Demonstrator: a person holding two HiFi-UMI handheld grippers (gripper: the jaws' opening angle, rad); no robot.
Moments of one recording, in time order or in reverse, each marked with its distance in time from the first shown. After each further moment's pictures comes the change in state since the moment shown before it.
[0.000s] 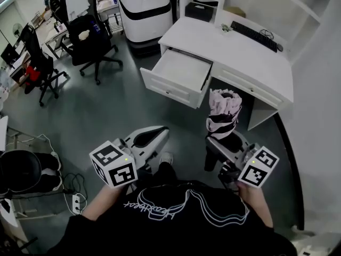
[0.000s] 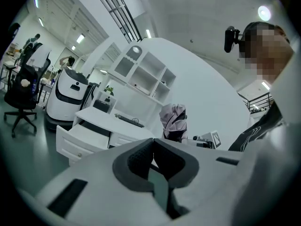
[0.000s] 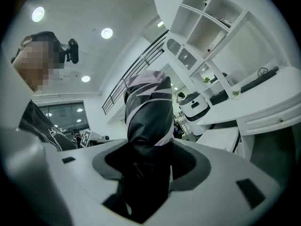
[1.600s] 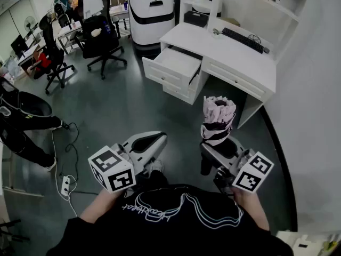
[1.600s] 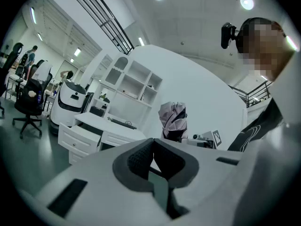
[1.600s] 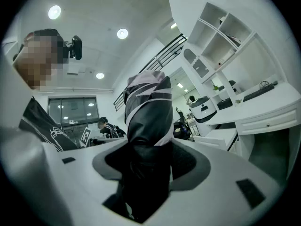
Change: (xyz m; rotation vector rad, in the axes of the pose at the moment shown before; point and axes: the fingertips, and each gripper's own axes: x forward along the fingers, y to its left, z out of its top) left arm -0.071 -0.203 -0.080 0.088 -0.073 0.049; right arm -0.173 0.128 -0.043 -0.100 -0.003 0.095
